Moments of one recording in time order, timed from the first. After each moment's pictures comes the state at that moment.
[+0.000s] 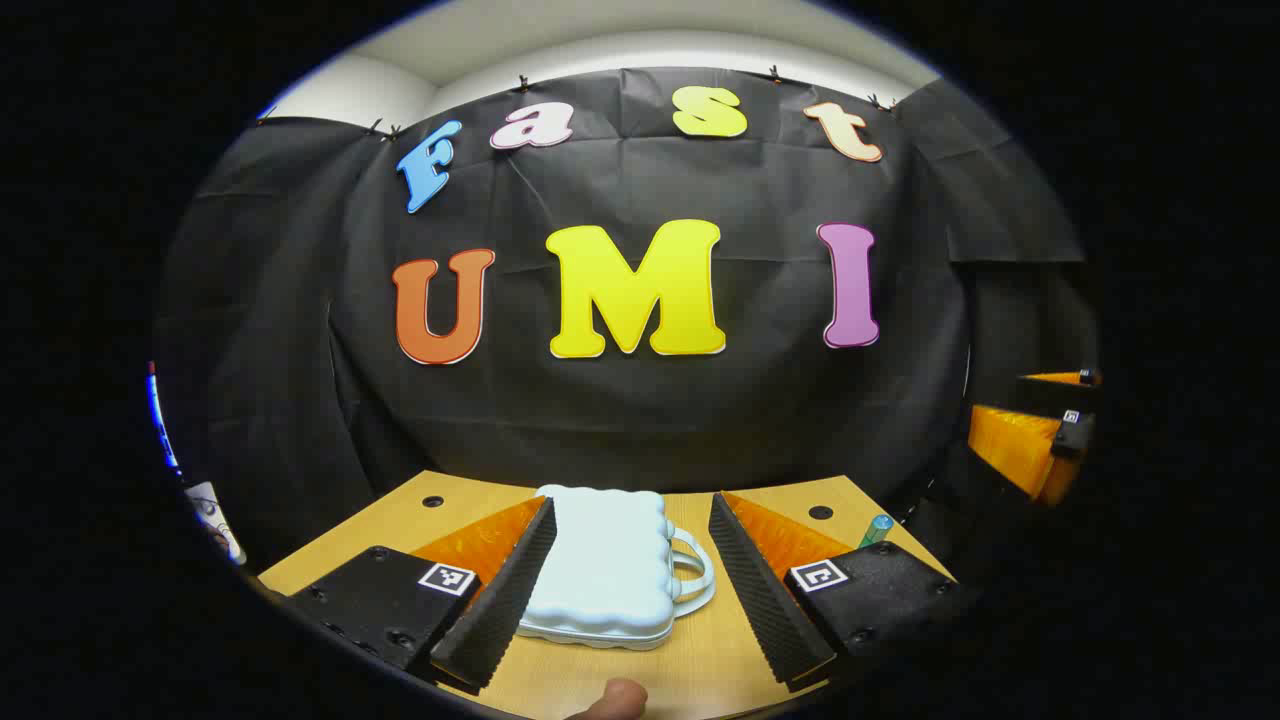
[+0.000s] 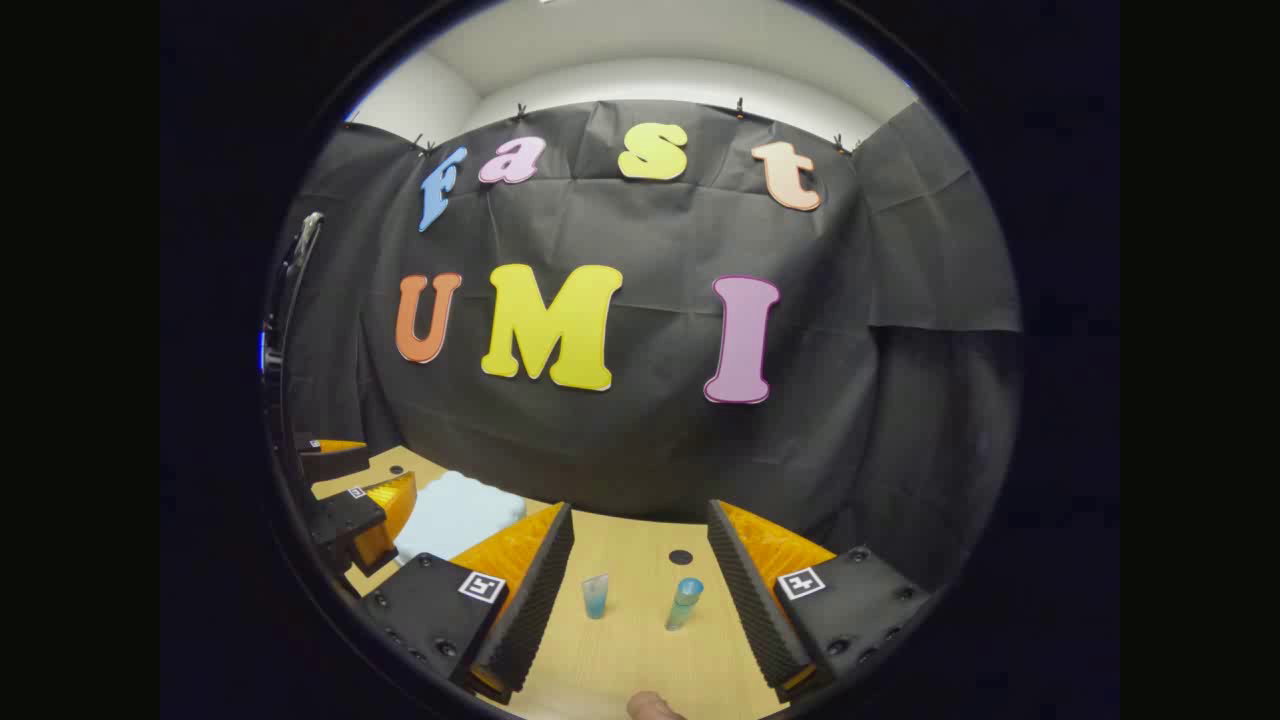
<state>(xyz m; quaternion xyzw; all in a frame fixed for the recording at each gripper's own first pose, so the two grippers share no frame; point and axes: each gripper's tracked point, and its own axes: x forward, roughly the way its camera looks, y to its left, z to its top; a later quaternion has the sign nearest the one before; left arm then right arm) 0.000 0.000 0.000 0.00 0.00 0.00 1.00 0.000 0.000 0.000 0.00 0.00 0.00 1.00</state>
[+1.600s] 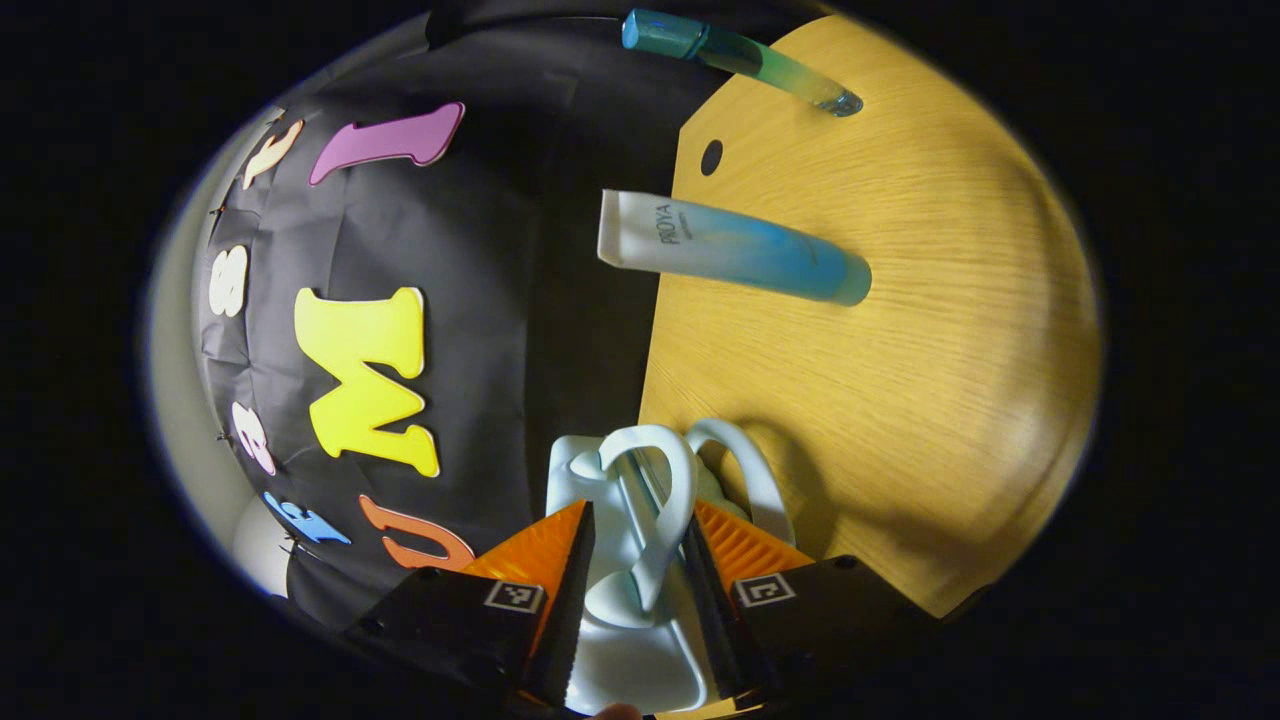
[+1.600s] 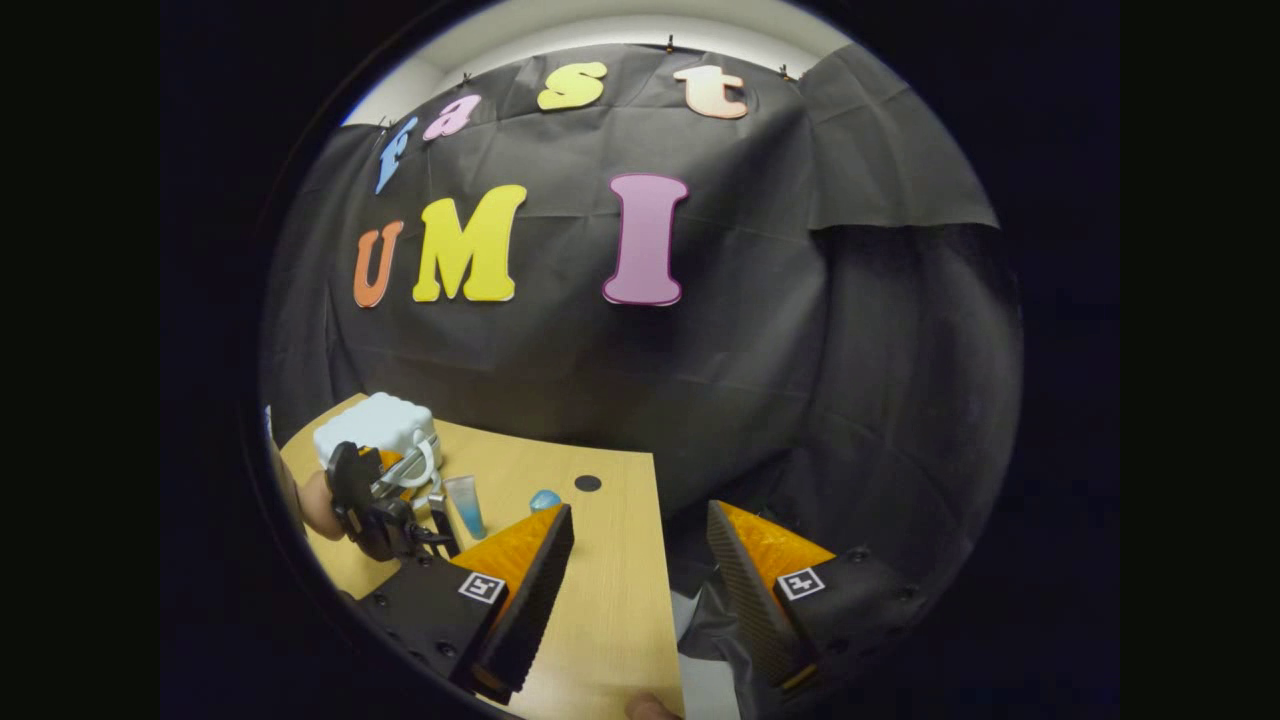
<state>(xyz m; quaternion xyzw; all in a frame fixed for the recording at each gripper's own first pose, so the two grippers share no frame) 0.161 -0.071 -0.213 0.64 0.12 0.02 0.76 0.028 -0.182 -0.136 0.02 0.09 -0.03 1.00</state>
